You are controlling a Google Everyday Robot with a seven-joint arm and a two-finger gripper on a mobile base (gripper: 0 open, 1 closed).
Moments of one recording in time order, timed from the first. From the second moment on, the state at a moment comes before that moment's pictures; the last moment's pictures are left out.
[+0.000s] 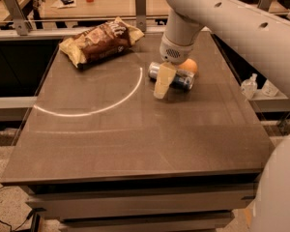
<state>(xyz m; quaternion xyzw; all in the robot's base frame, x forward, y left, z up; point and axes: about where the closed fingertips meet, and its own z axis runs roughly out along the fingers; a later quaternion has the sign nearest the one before) 0.642 -0.077 0.832 -0.56 0.82 0.01 0.12</state>
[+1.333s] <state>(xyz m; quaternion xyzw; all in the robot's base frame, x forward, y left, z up) 0.603 -0.059 0.930 -0.62 0.75 0.04 0.21</state>
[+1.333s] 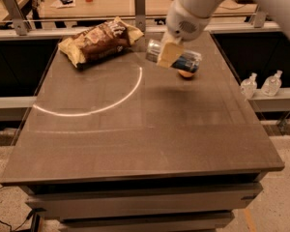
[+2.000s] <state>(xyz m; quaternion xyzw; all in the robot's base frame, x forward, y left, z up) 0.591 -0.057 0.959 -0.60 0.66 0.20 0.41</state>
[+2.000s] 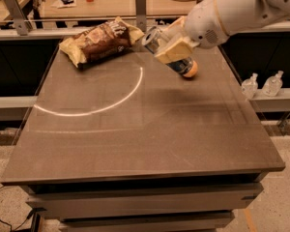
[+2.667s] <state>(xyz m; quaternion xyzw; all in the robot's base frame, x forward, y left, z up) 0.554 -0.074 0.965 -0.51 0.56 0.37 0.54</state>
